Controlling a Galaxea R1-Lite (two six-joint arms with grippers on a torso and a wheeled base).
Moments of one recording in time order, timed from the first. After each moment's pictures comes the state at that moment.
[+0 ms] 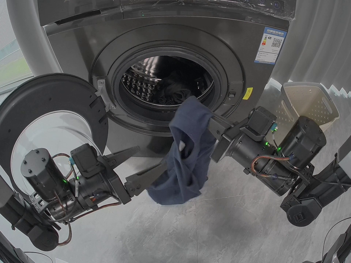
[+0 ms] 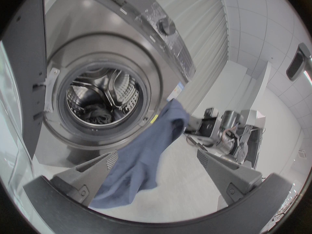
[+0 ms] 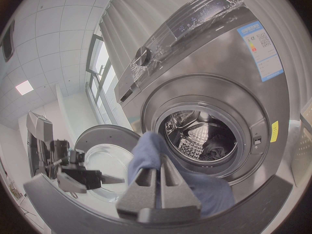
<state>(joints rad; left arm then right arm) -0.56 1.71 -0.28 -1.55 -0.32 -0.32 0.75 1.87 -0.69 -1.51 0.05 0.15</state>
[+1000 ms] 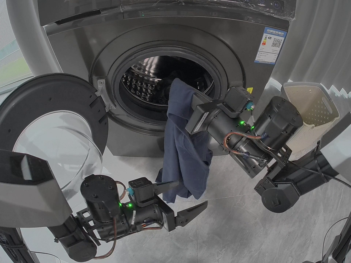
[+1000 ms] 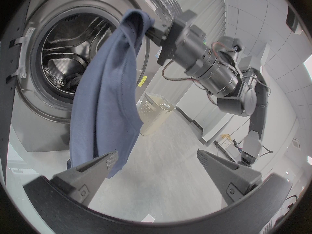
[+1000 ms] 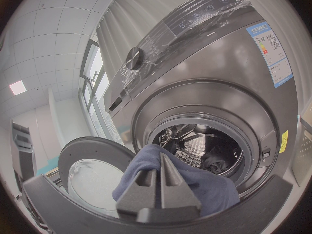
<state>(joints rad) -0.75 2.00 -0.36 -1.55 -0.25 -0.21 0.77 1.99 -0.98 -1.43 -0.06 0.14</state>
